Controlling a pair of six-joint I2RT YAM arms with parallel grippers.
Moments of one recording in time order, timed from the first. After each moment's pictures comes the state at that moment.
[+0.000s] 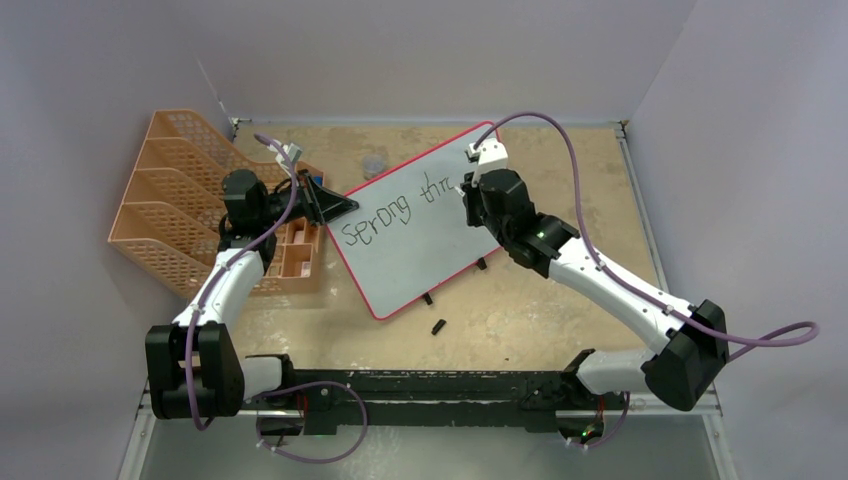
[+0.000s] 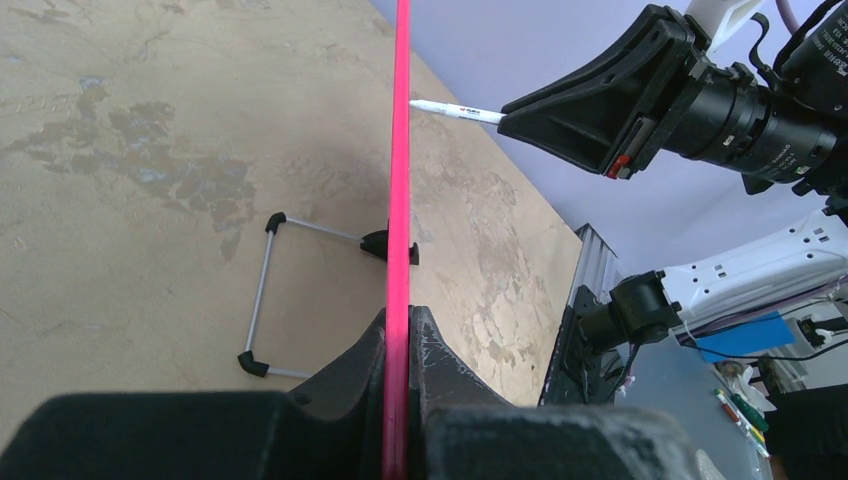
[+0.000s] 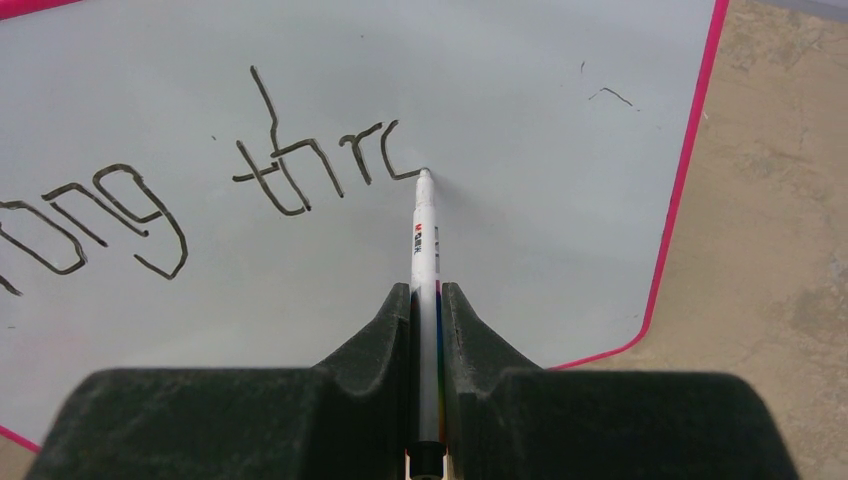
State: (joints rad) left arm 0.04 1.24 0.76 0.37 1.12 -0.54; right arm 0.72 1.30 1.12 -0.27 0.35 0.20
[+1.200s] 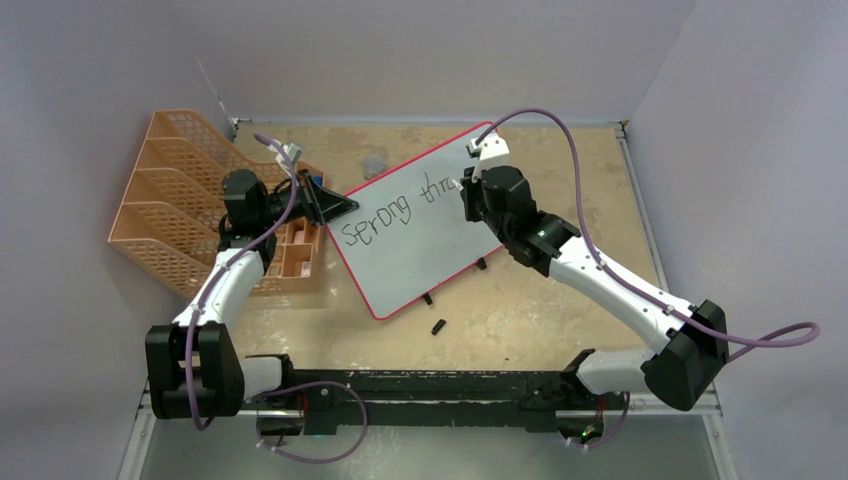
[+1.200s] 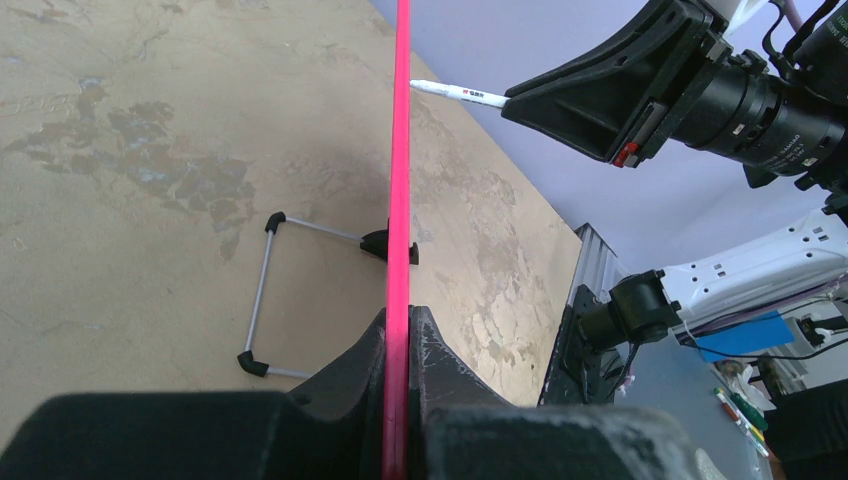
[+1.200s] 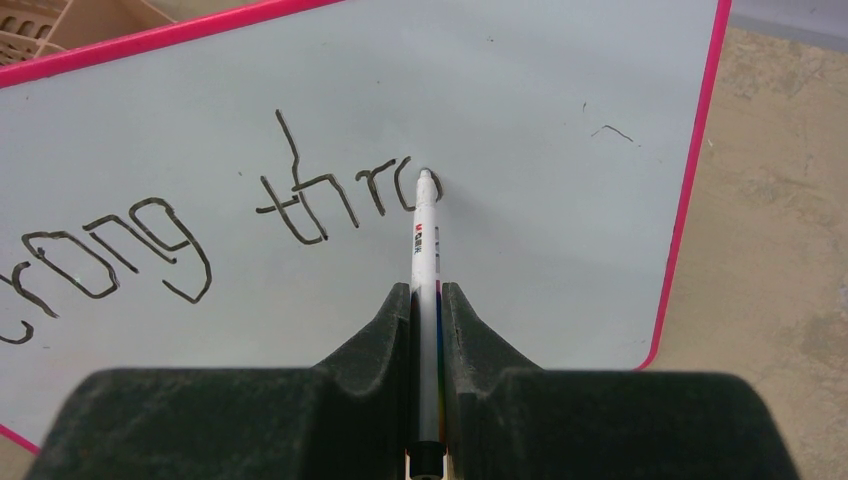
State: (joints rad) left arm 0.04 1.24 0.76 0.37 1.12 -0.54; right arm 0.72 1.30 1.13 -0.23 0.34 0.20
